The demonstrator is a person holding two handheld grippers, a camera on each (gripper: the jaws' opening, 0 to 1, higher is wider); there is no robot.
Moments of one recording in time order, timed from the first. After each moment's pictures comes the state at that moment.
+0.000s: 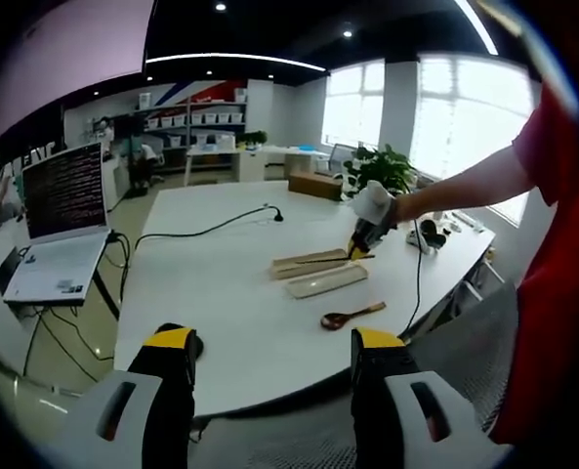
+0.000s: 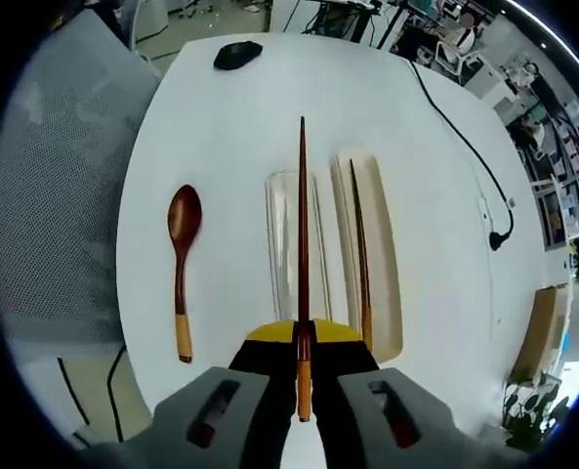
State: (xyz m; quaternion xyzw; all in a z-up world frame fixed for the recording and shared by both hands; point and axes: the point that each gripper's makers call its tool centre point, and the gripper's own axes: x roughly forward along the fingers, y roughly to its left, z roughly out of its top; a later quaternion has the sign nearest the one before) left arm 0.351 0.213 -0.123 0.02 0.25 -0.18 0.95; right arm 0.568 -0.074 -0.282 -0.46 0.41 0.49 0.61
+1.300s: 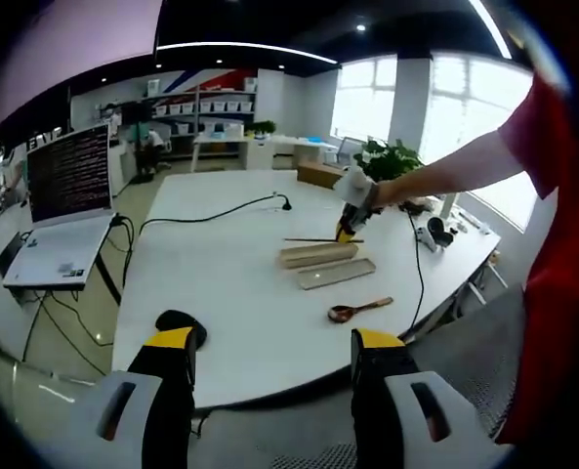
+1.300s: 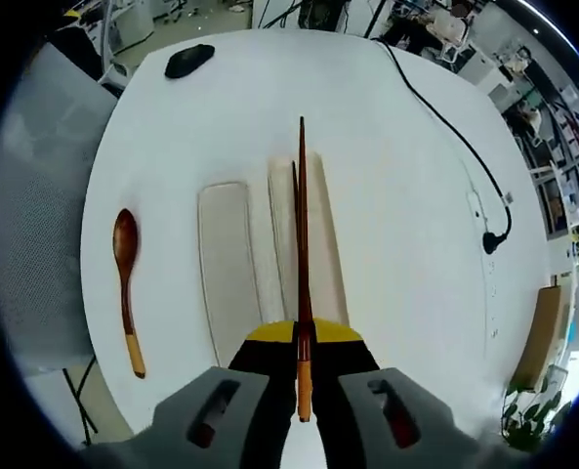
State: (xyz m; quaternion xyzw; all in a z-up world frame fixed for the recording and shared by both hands) left arm 0.357 0.222 -0.137 0.01 0.28 -0.16 0.95; right arm 0.641 -0.061 -0.306 -0.45 0.43 0.48 0.62
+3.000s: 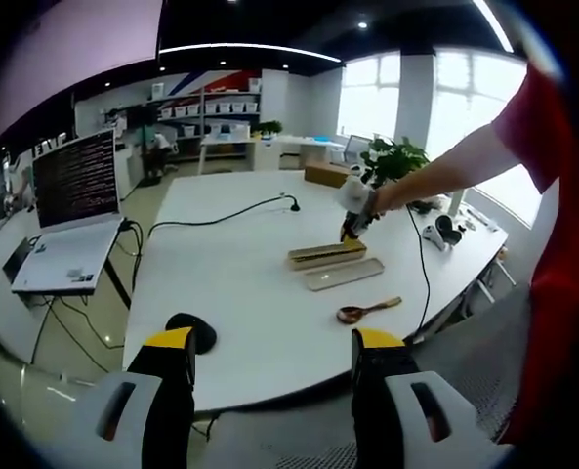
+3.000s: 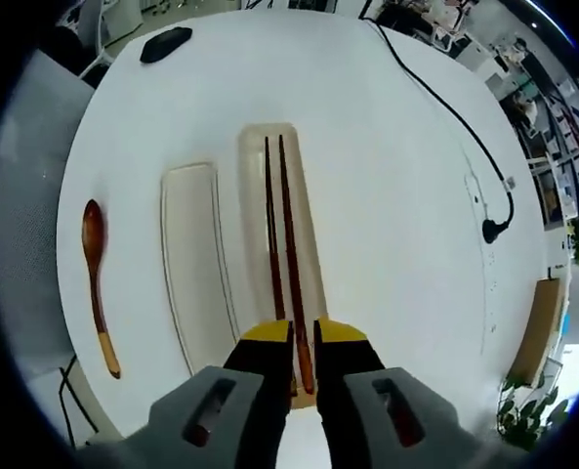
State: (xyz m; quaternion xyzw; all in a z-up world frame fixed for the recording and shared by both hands) left arm 0.359 0.224 -0.132 0.02 0.27 -0.15 0.95; right arm 0.675 -0.075 -0.330 -0.48 0.43 0.46 0.61
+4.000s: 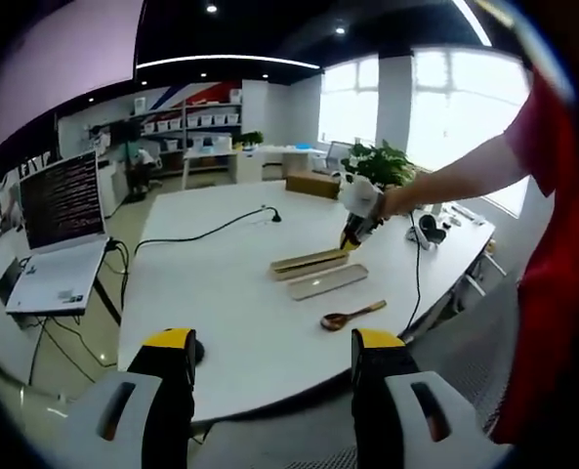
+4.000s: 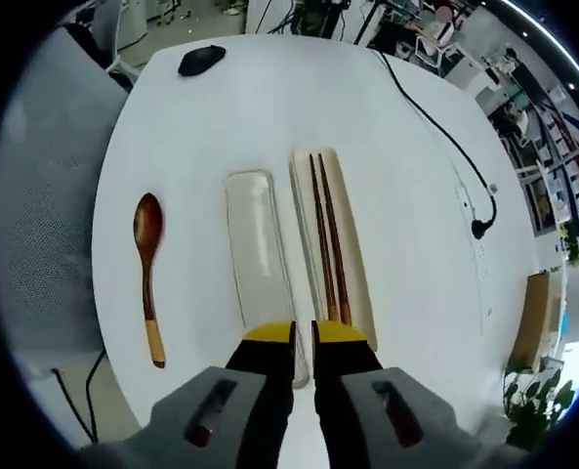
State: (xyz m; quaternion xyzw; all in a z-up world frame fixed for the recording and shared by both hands) left arm 0.352 0.204 -0.115 0.04 0.25 -0.19 0.95; right arm 0.589 -0.079 -0.282 -0.46 0.39 0.48 0.64
